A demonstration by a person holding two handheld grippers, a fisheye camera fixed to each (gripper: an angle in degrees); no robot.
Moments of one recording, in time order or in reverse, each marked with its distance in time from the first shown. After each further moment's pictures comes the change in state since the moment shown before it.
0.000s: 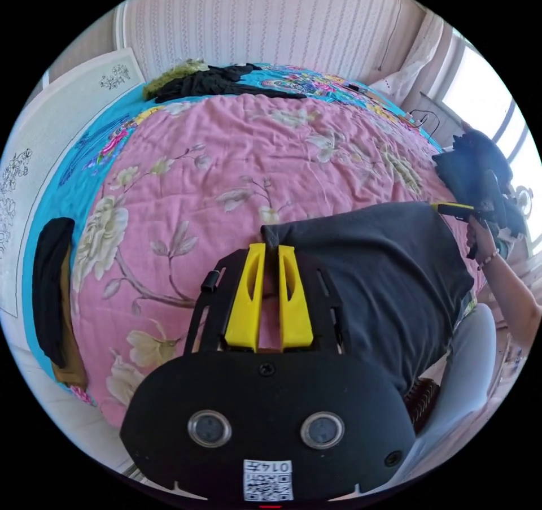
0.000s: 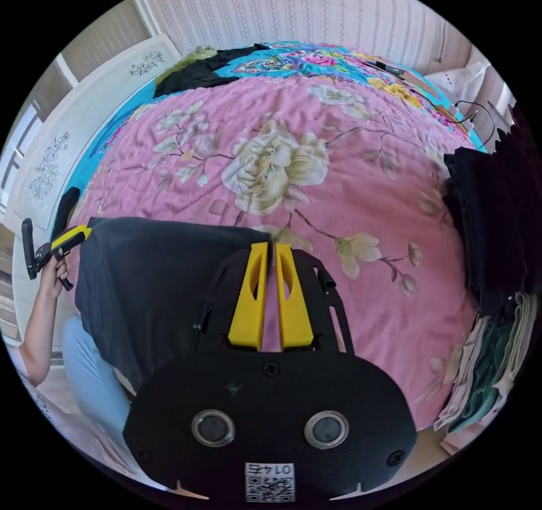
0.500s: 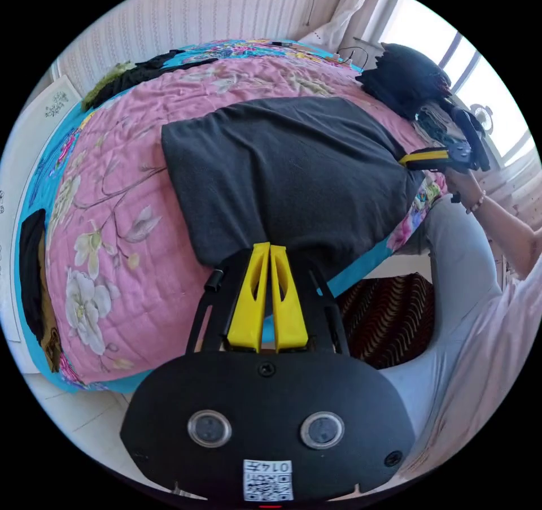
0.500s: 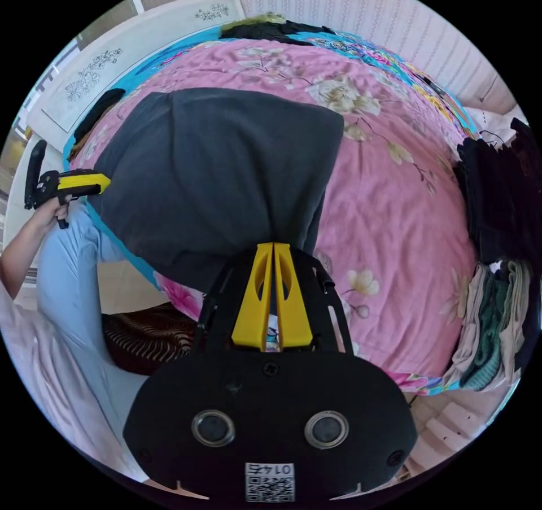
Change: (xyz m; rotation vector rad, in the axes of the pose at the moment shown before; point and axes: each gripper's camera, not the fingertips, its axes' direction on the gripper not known) left arm 0.119 0.182 -0.017 -0.148 0.121 0.267; right arm -0.074 0.184 -0.014 -0.115 0.036 -0.254
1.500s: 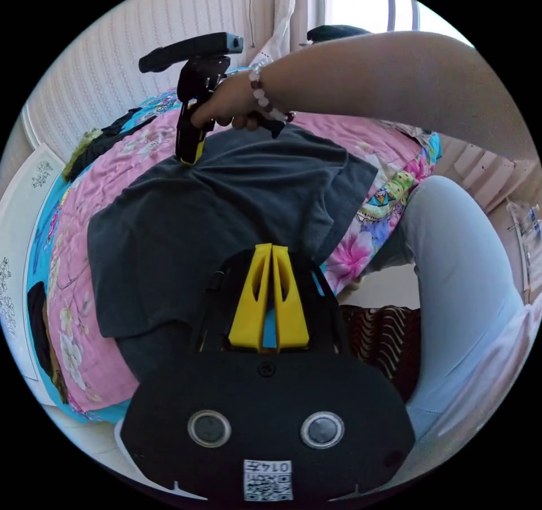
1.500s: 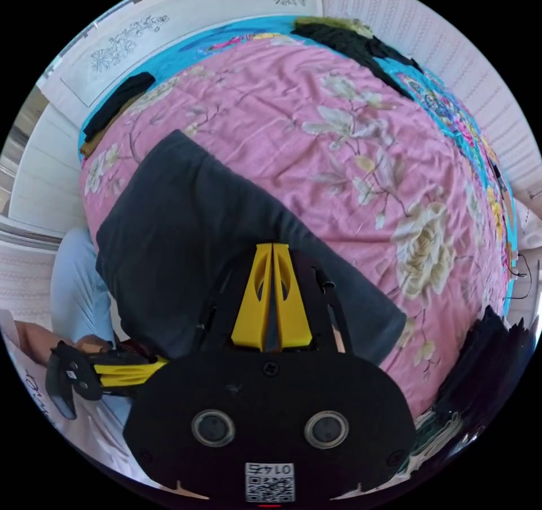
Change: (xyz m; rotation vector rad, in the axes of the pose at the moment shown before) left arm 0.217 0.046 0.049 0.152 -0.075 0.191; right arm -0.056 -0.220 0.038 -0.044 -0.053 -0.283
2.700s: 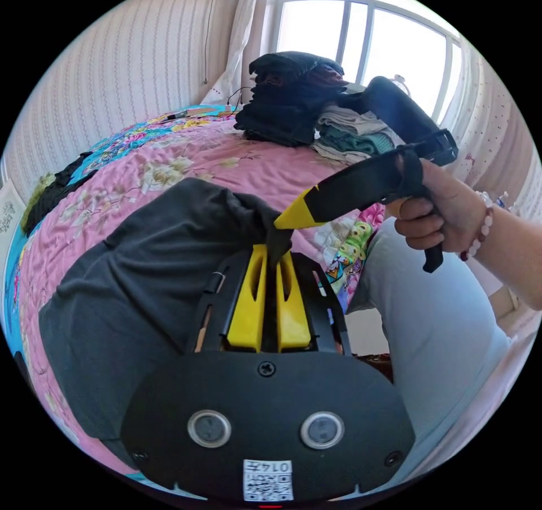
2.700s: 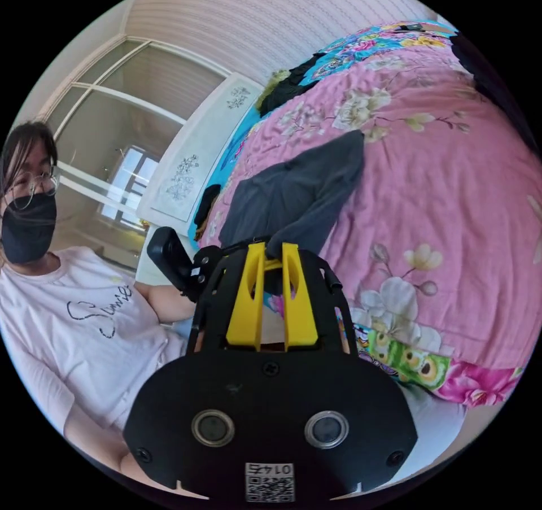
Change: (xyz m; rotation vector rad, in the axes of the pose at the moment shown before) left arm 0.055 -0.067 -0.002 0.193 0.201 0.128; right arm 0.240 0.334 -0.076 0.440 -0.668 0.471
